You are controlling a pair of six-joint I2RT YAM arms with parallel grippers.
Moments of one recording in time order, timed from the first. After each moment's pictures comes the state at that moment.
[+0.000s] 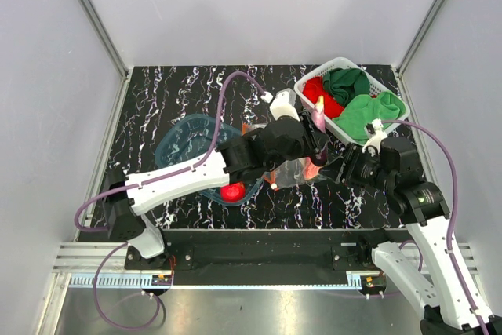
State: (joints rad) left arm -1.17 1.61 1.54 -0.32 -0.43 -1.04; right arm 0.28 0.68 0.91 -0.84 -0.39 0.65
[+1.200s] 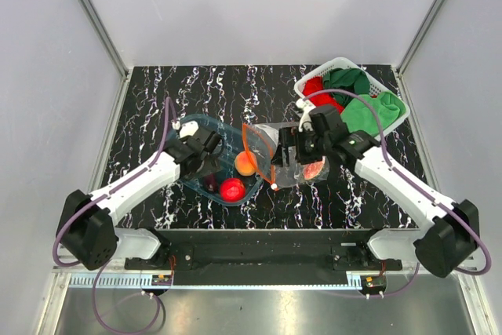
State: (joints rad) left arm -0.62 1.30 0.94 -0.83 -0.39 -0.90; right arm 0.58 1.25 1.07 -0.57 -0.30 0.44
